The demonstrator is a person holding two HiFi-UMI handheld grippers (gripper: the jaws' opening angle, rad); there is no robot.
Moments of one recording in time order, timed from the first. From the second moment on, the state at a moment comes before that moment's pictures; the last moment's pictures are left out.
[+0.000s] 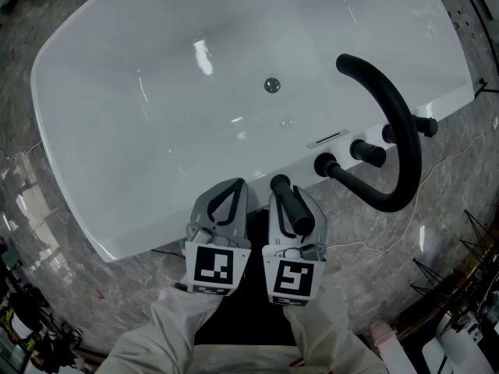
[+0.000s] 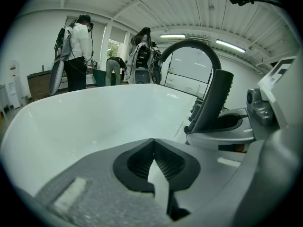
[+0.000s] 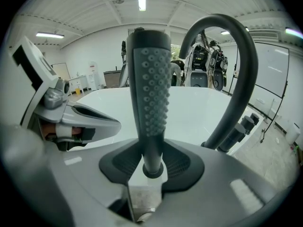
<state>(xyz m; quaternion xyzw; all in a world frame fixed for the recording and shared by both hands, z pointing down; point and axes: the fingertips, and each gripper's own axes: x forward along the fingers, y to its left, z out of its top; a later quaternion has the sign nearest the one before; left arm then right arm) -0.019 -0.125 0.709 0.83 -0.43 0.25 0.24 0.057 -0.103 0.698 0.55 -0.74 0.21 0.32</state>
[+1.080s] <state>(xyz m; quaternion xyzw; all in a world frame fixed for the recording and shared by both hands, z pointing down) -0.033 -0.115 0.714 0.83 -0.43 0.25 0.25 0.061 -0.086 0.725 0.55 -0.72 0.31 0.29</state>
